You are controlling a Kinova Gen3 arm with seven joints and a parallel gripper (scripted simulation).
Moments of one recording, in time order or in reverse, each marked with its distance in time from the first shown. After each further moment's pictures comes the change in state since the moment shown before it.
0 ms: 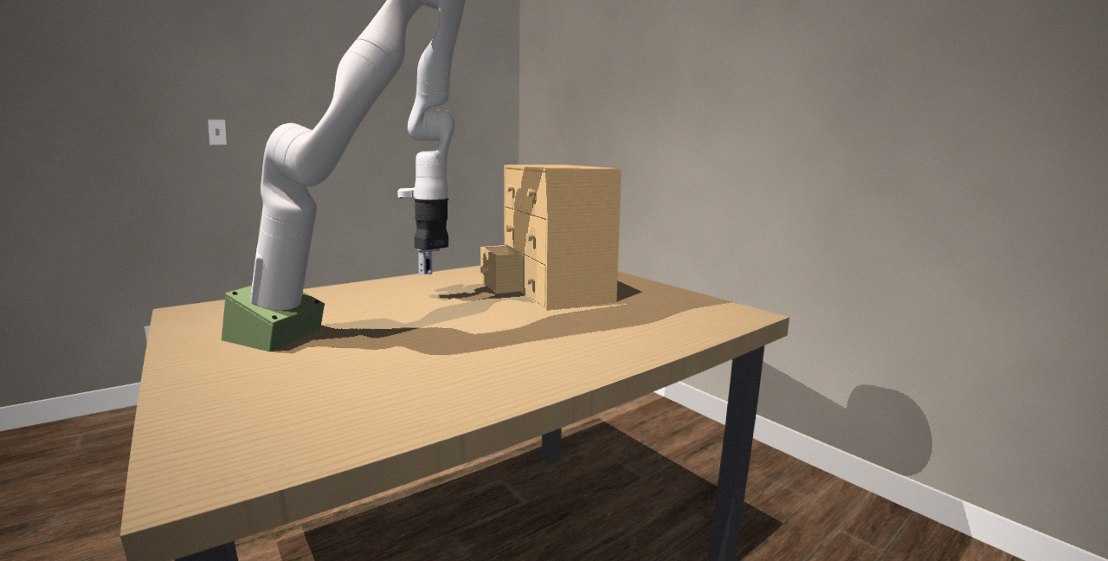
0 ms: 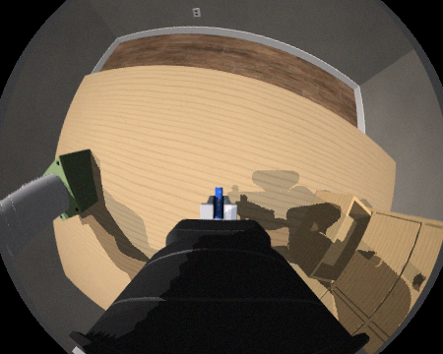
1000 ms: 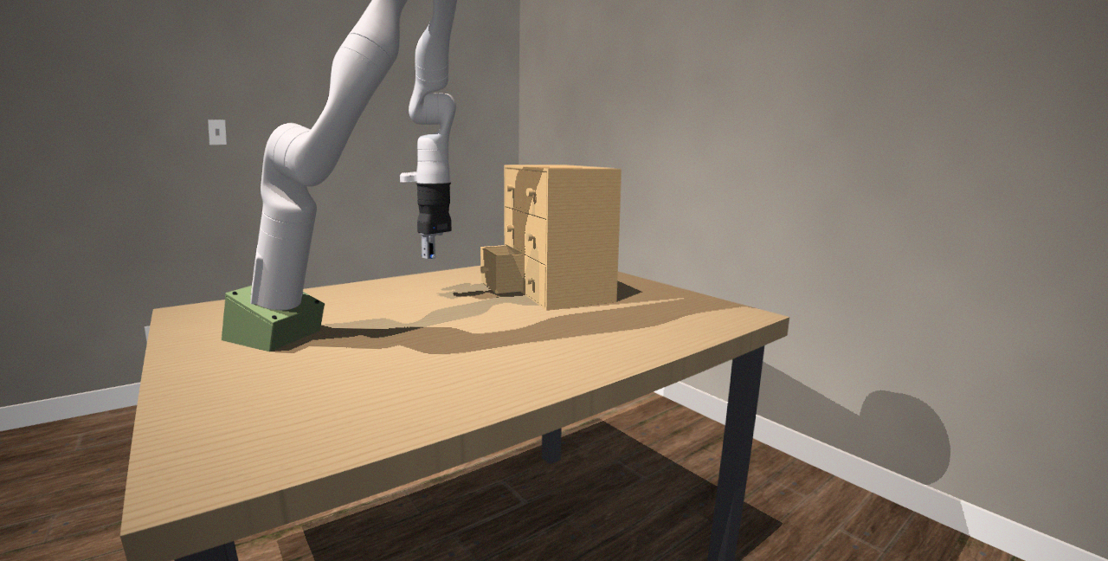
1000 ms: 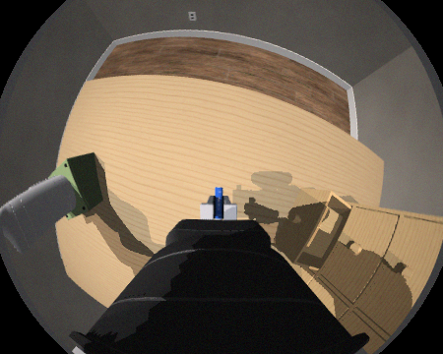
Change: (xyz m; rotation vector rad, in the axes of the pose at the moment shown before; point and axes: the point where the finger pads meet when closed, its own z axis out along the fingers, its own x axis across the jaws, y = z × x) arm 0.009 0.002 -0.037 0.008 0.028 0.013
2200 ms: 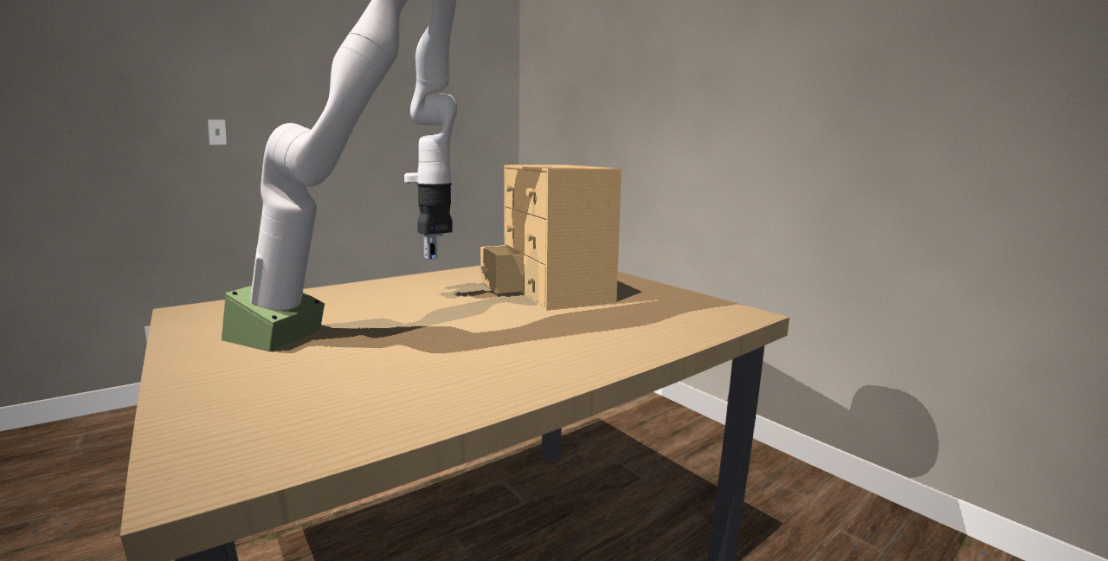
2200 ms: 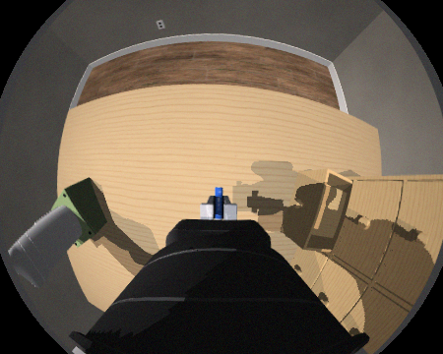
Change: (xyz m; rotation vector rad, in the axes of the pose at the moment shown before) arm 0.005 0.001 0.001 -0.001 -0.008 0.196
